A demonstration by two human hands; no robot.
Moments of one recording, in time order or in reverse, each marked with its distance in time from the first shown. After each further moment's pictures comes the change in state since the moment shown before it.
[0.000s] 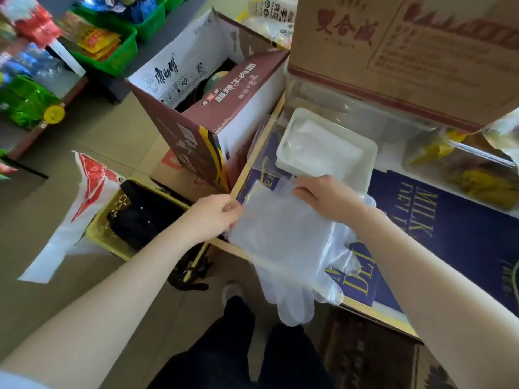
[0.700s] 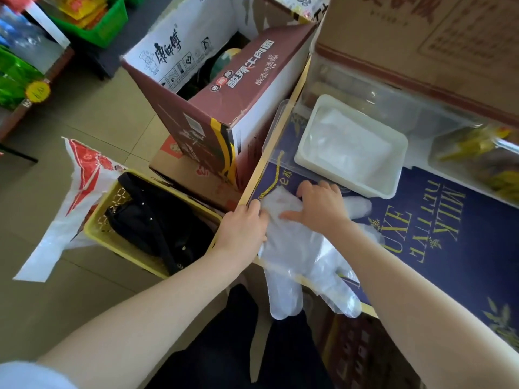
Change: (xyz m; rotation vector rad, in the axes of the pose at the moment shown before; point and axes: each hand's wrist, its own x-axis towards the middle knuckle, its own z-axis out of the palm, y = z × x) left_hand 0.041 -0.025 0.054 0.861 0.199 0.258; right_hand 0.042 -0.010 0.071 -0.344 -0.087 0.295
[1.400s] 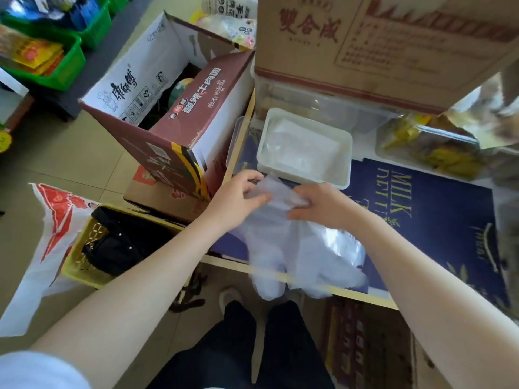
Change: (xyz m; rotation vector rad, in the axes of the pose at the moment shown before) left_hand 0.032 0.004 -0.063 -1.090 0.012 0.018; right_hand -0.058 0.042 -0.063 0.562 -0.054 -0.107
